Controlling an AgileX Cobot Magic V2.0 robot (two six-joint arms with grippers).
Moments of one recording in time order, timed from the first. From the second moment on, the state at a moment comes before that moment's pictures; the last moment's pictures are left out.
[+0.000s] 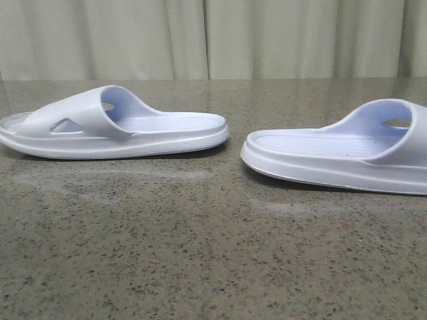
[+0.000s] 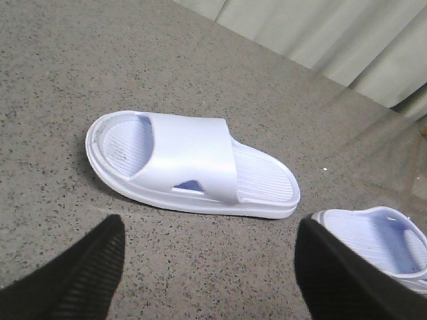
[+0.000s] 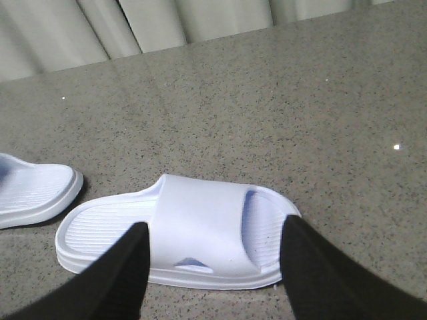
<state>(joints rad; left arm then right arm) -0.14 0.53 -0.52 -0.70 0.59 0.15 0.06 0.28 -0.56 0.21 0.69 0.03</state>
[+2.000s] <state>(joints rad) -0.26 1.35 -0.69 -0.93 0.21 0.06 0.06 0.29 -0.56 0.22 0.65 0.03</state>
